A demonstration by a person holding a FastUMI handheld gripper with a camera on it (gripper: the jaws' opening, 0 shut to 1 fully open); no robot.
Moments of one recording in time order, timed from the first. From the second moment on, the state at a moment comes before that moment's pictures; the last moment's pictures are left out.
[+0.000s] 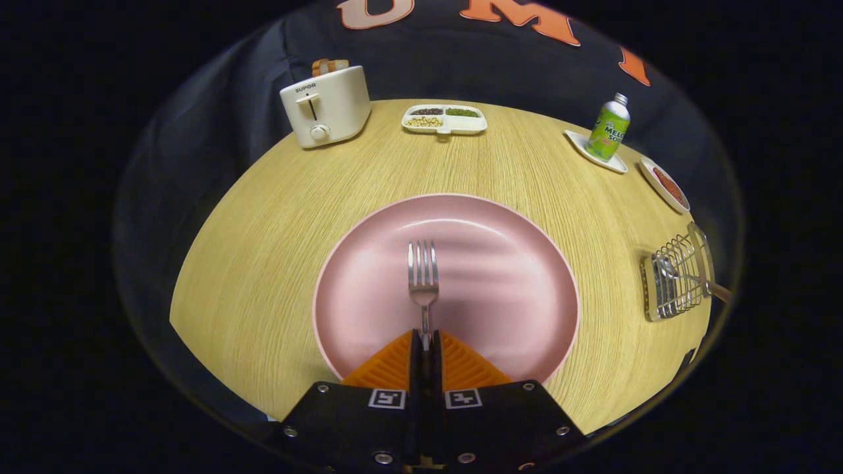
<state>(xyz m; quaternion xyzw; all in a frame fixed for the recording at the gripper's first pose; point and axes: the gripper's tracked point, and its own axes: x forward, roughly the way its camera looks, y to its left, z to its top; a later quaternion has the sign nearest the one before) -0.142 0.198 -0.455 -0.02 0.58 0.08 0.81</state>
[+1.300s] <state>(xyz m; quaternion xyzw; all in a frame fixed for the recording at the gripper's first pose) -0.074 -0.032 -0.281 -0.01 0.45 -0.05 0.89</state>
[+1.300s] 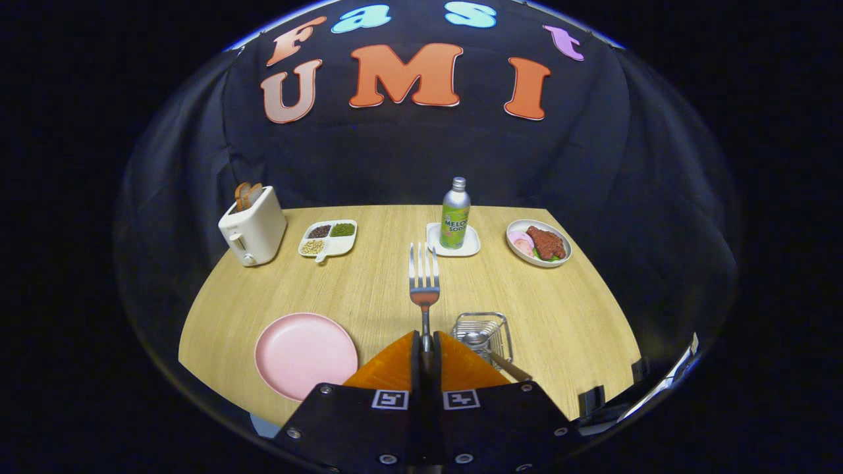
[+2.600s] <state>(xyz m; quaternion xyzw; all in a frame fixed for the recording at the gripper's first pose) -0.112 -0.092 -0.367 -0.06 0.63 -0.03 0.77</state>
